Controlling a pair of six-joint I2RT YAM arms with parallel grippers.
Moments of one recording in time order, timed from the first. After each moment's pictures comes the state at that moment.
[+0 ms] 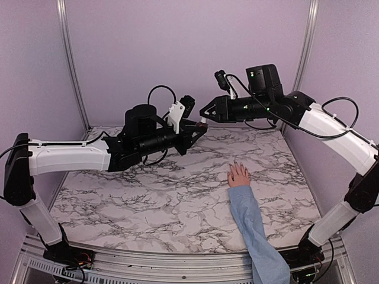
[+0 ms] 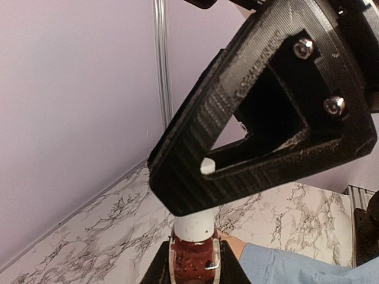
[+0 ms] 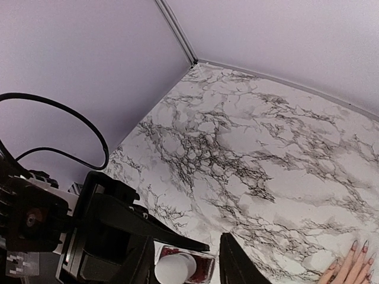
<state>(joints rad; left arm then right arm) -0.94 1.67 1.25 0.36 0.09 0.03 0.72 1.53 1.64 -0.54 -0.30 0.37</state>
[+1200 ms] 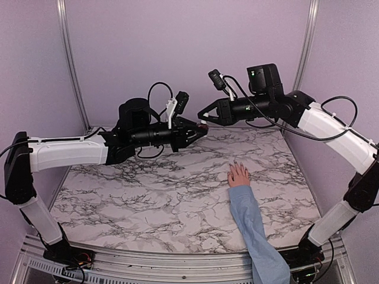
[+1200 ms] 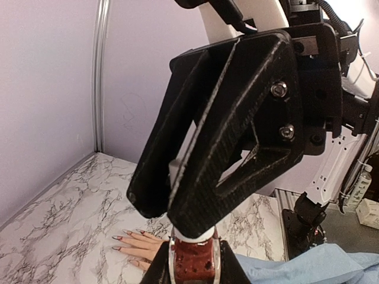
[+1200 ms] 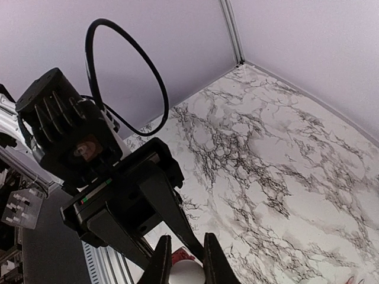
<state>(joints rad) -0.86 1.67 1.26 0.38 0.48 -0.14 0.71 1.54 1.64 -0.53 -0.51 0.17</state>
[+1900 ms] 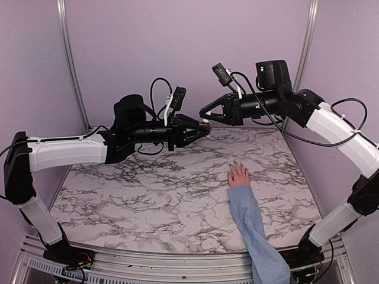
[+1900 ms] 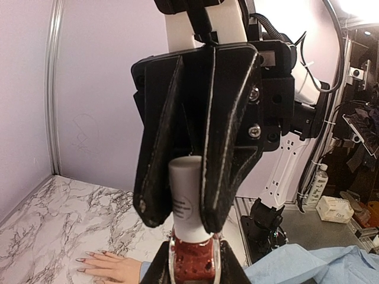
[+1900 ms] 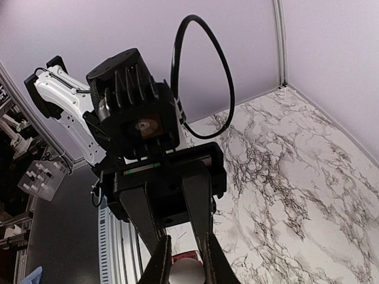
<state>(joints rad) -0.85 1.67 1.26 0.50 0.71 -0.23 0.70 1.49 1.65 -0.53 -0.71 0.06</state>
